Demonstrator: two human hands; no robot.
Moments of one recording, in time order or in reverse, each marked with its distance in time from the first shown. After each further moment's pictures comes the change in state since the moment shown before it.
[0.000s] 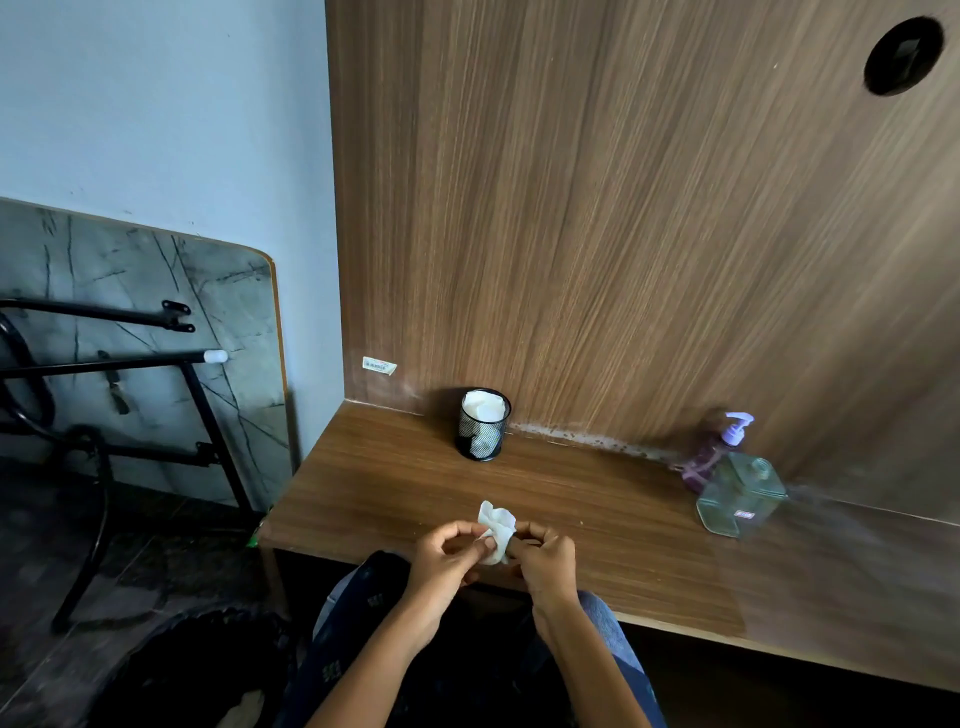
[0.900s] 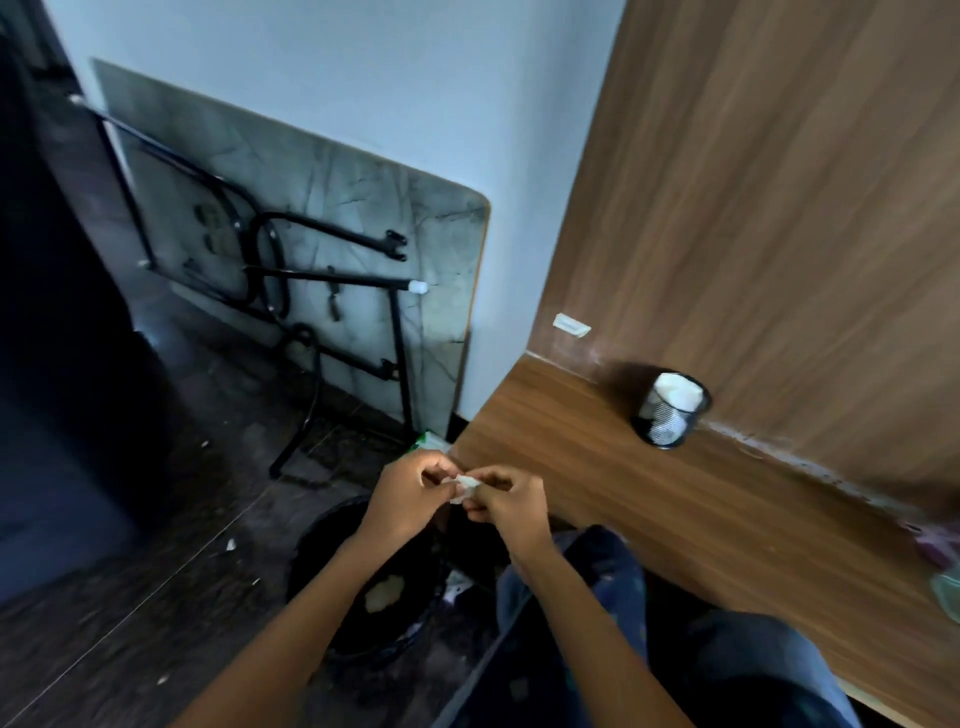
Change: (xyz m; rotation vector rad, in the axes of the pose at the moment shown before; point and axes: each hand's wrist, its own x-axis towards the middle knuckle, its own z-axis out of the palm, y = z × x) left_hand -0.038 0.033 -0.219 0.613 0.339 0.254; right_hand -0.060 0.016 0.193 -0.273 -0.520 -0.101
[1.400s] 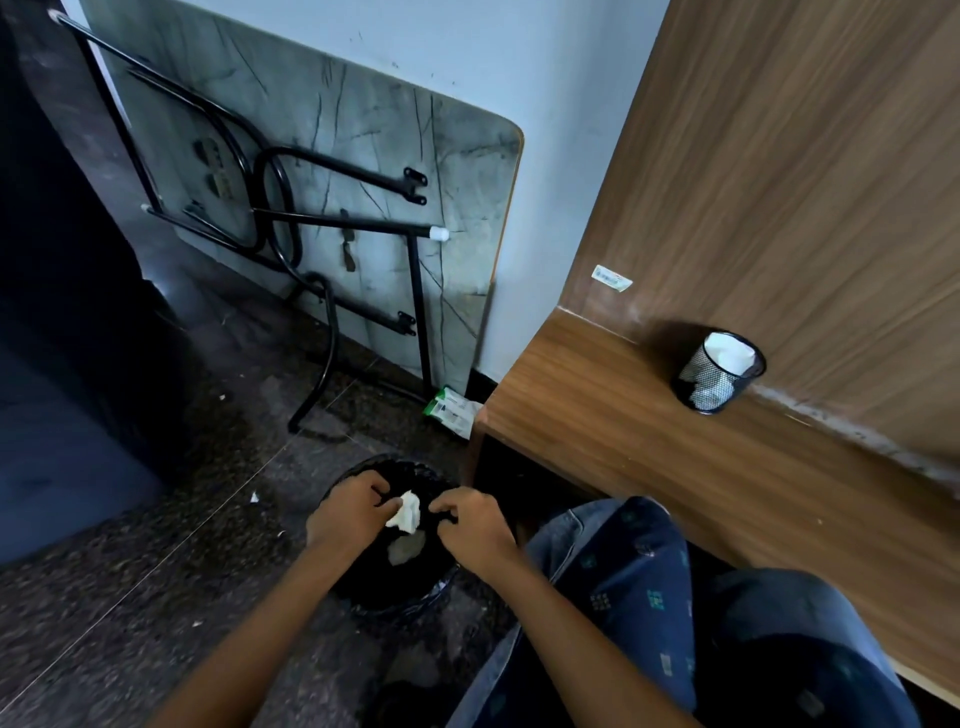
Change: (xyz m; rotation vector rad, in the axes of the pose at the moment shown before) left_hand -0.011 -0.115 -0.034 0.451 -0.098 -0.399; right_hand -0.002 0.045 0.062 -0.656 -0.383 -0.111
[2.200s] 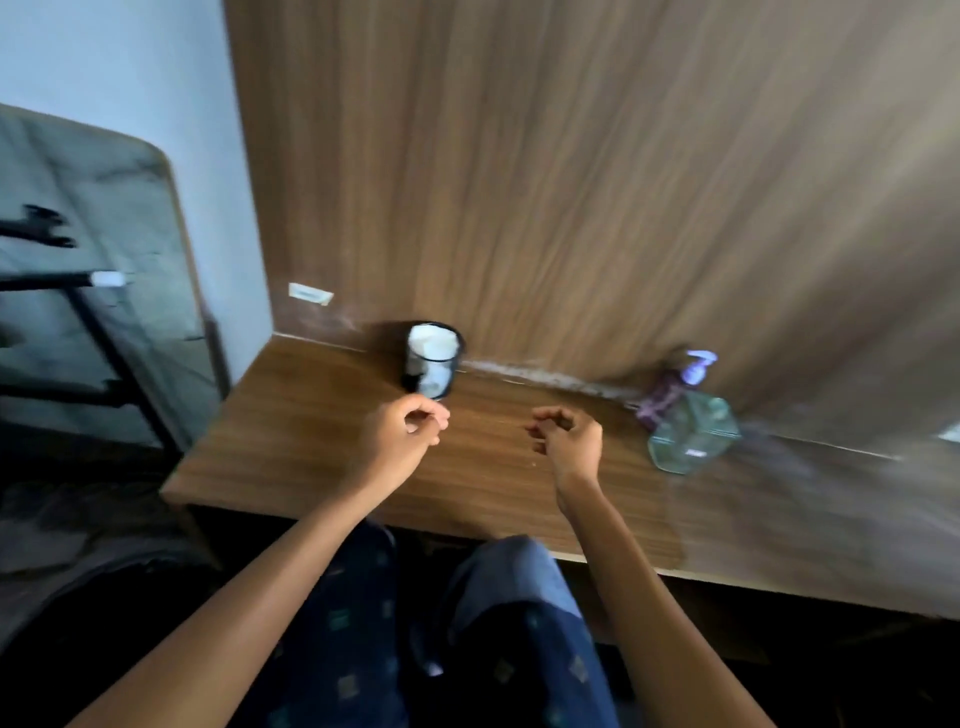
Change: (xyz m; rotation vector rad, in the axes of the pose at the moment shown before) left_hand -0.055 0.335 0.107 -0.552 -0.218 0.636; right_hand -0.136 0.200 -0.263 0.639 1.101 0.359
